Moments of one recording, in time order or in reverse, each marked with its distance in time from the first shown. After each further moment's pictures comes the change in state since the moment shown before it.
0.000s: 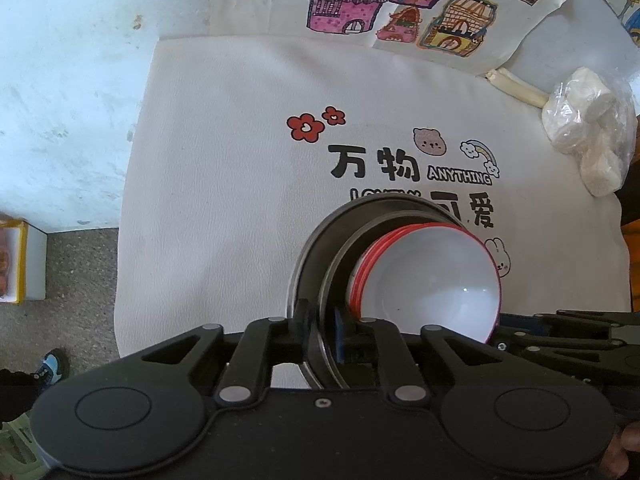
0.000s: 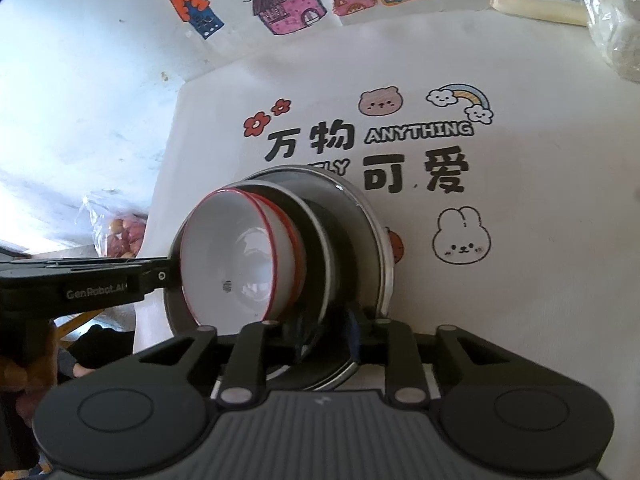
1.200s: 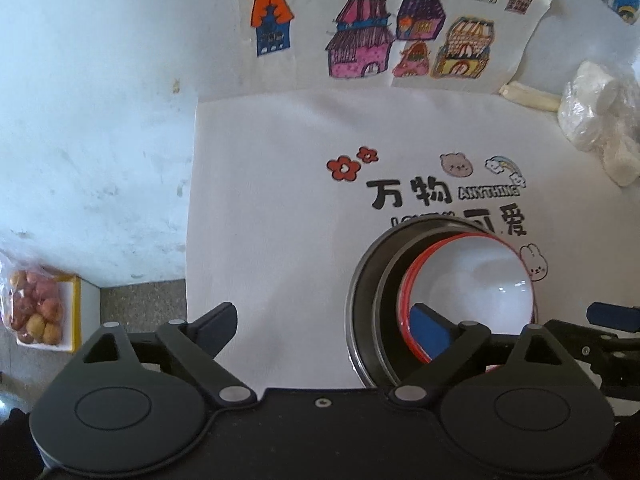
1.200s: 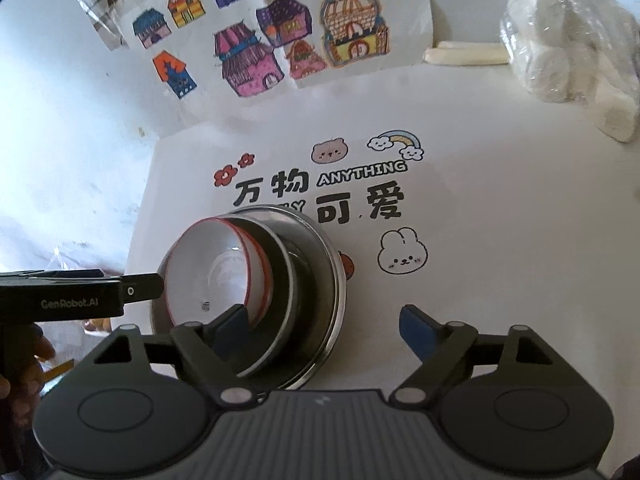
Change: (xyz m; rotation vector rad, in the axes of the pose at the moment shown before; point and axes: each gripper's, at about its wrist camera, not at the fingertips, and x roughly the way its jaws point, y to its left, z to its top) left arm -0.030 0.000 -0.012 0.117 -0.149 0.163; right arm -0.043 0.003 -0.037 0.062 -0.230 -0.118
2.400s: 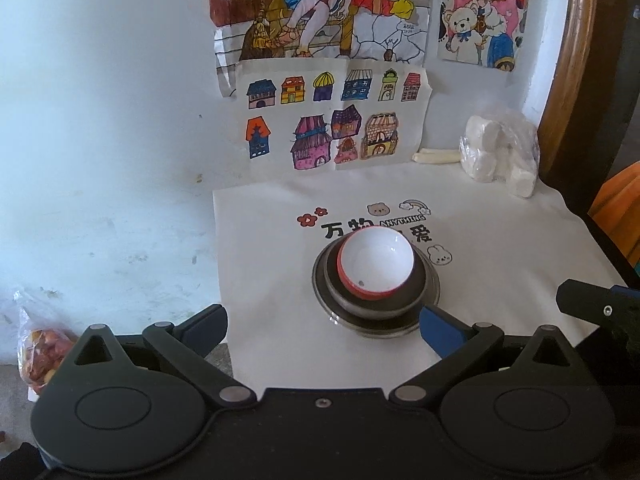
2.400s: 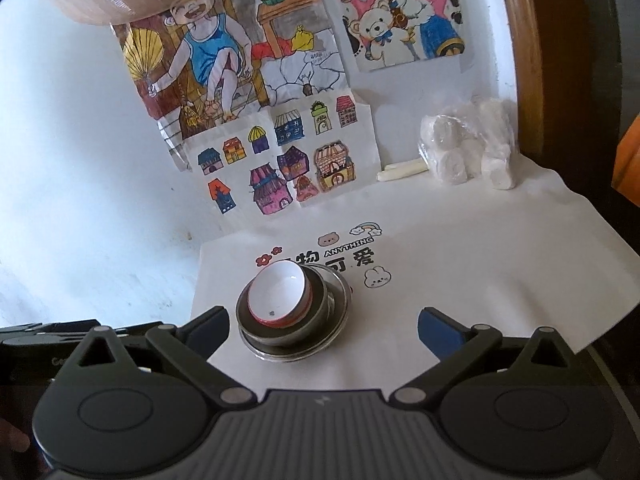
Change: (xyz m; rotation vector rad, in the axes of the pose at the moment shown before) left arm -0.170 -0.005 -0.132 0.113 -0.339 -0.049; right arm -0.178 0.060 -0.142 0.096 -0.443 -0.059
